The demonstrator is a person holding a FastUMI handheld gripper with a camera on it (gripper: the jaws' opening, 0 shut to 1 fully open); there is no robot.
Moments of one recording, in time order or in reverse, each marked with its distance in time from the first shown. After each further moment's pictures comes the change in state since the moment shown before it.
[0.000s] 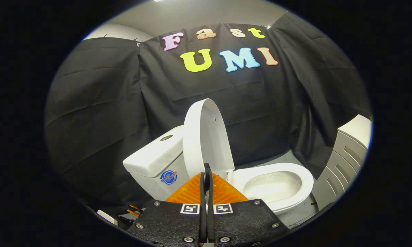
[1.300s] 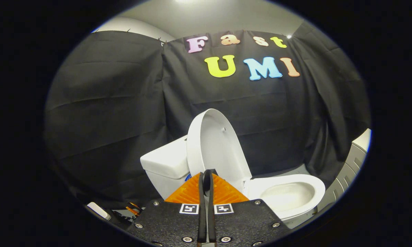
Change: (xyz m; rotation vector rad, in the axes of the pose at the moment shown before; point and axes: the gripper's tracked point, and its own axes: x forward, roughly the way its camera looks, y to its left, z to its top) arm 0.011 0.049 -0.003 -0.102 -0.083 0.126
